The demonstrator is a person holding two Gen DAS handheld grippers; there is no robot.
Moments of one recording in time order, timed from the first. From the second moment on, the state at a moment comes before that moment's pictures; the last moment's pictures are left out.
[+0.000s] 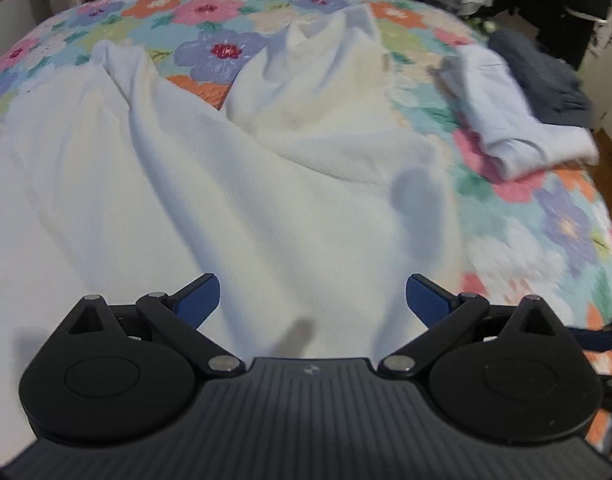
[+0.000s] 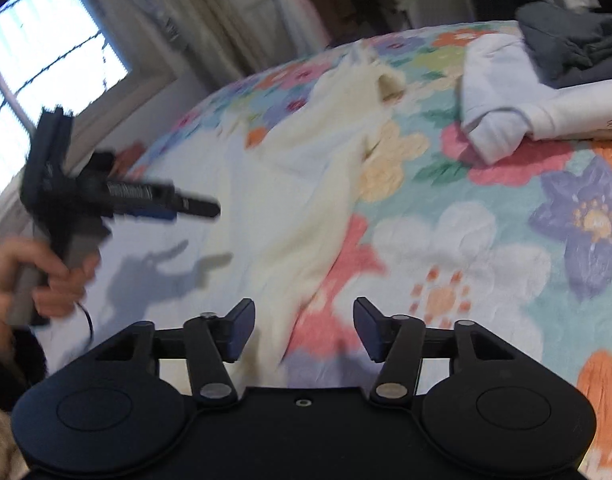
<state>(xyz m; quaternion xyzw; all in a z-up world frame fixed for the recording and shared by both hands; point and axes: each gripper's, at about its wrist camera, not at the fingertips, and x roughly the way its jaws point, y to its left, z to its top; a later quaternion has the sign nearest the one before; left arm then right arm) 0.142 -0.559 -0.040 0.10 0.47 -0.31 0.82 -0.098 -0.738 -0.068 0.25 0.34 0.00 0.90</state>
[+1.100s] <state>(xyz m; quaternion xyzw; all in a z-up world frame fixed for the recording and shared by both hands) 0.283 -0.446 -0.074 -0.14 0.43 -0.28 0.85 0.237 -0.716 -0.055 0.13 0.23 0.09 0.96</state>
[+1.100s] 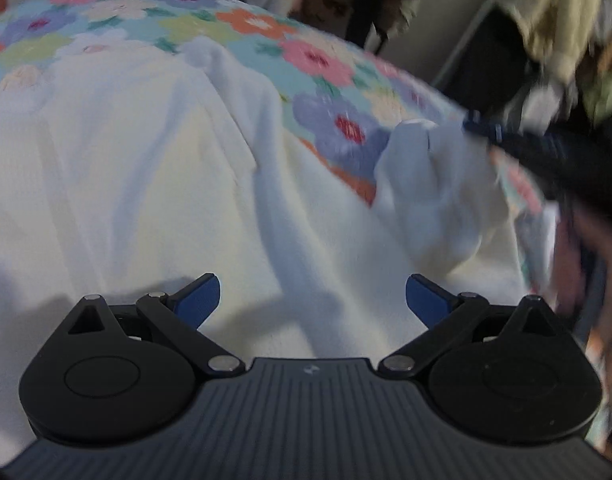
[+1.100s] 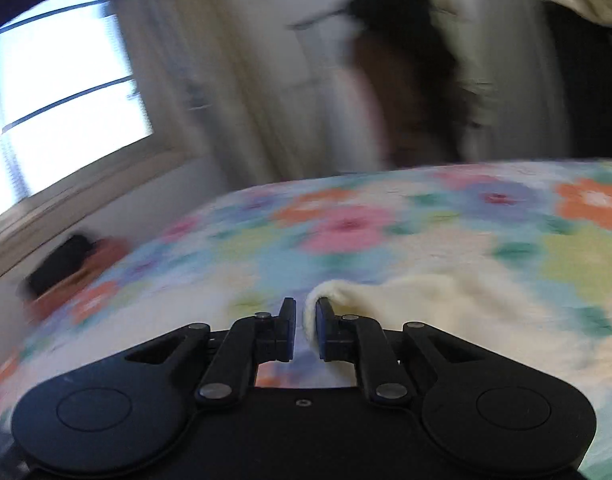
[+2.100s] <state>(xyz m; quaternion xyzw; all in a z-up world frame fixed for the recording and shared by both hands) 0.287 -0.444 -0.101 -0.13 0.42 -0.26 0.86 0.246 -0.789 -0.130 0.42 0.36 -0.10 0.83</state>
